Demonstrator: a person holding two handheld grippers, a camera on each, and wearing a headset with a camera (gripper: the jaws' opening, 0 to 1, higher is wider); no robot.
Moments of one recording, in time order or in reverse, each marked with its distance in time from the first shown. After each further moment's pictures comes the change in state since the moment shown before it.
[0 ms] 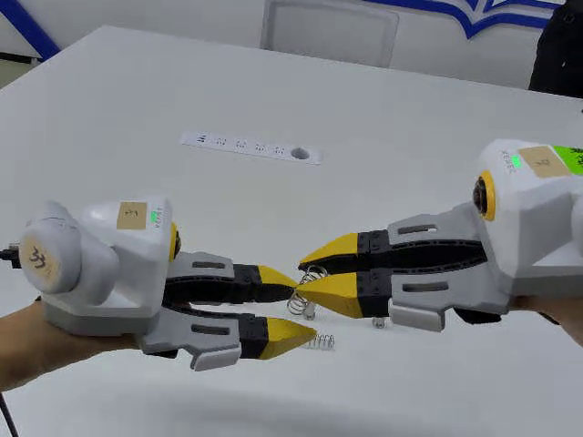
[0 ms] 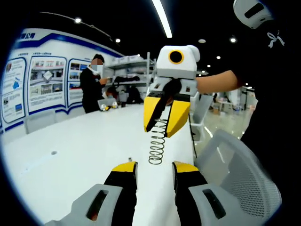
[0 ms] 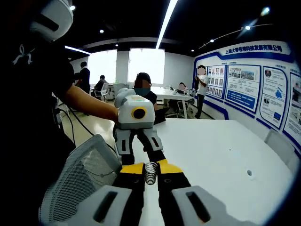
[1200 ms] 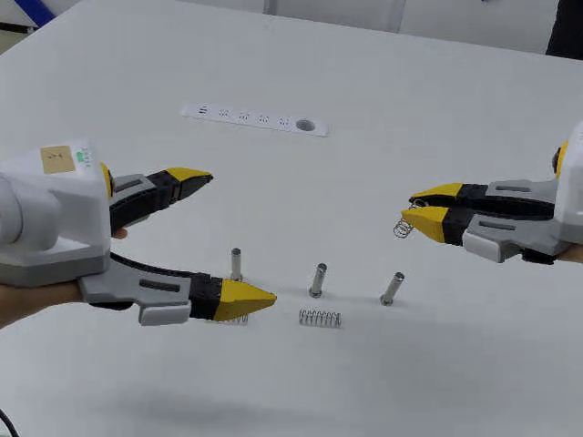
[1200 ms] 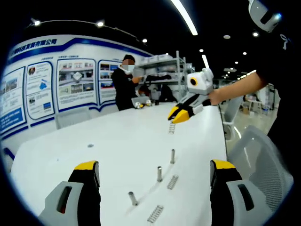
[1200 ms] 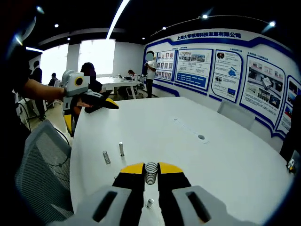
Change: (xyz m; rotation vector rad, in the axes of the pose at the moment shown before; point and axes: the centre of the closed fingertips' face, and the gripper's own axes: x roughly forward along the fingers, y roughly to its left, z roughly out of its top) left arm -0.049 0.079 -0.012 -0.015 0.012 0.307; right arm -0.073 -0.124 -0.102 0.176 0.126 -0.462
